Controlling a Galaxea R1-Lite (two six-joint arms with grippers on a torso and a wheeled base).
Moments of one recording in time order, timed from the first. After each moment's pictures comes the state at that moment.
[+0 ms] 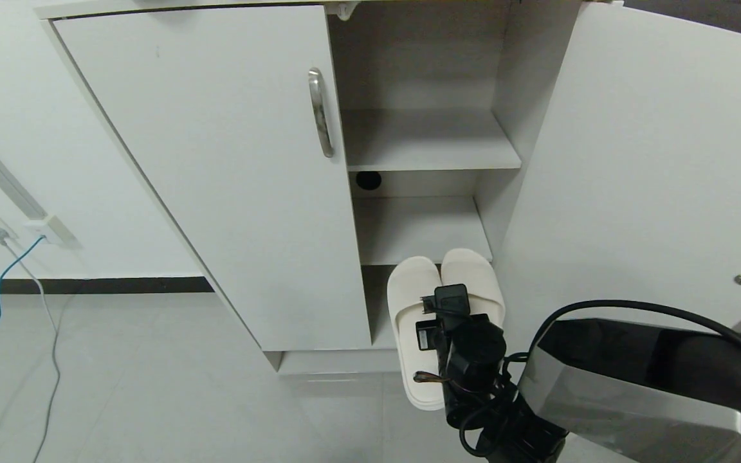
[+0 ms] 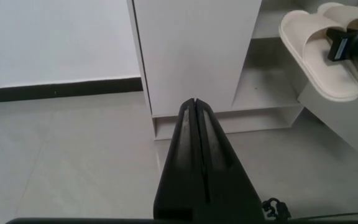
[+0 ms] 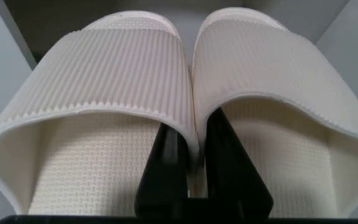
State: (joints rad) left arm 0.00 0.00 0.00 0.01 -0.04 0.03; right arm 0.82 2.44 -1.00 -1.57 -0.79 -0.17
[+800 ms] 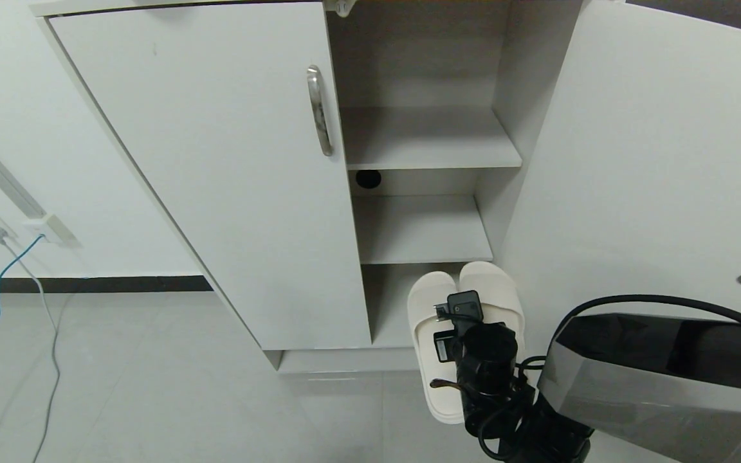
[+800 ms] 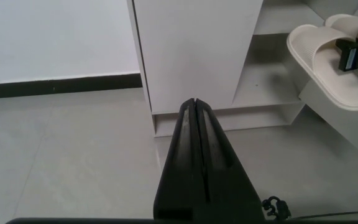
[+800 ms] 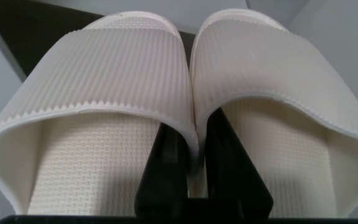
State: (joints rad) left arm 0.00 0.00 0.00 0.01 -0.04 0.02; right arm 0.79 2.39 -0.89 -1.49 -0.82 -0.17
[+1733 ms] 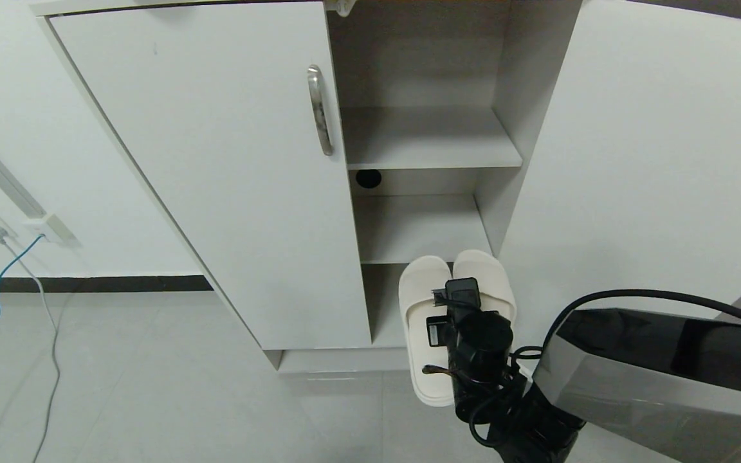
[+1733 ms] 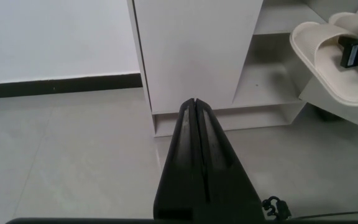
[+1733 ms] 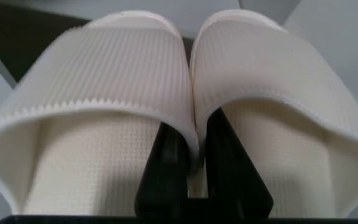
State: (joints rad) left arm 0.00 0.00 0.00 0.01 -0.04 0.02; right arm 0.80 2.40 -0.98 -1.49 -0.81 -0.12
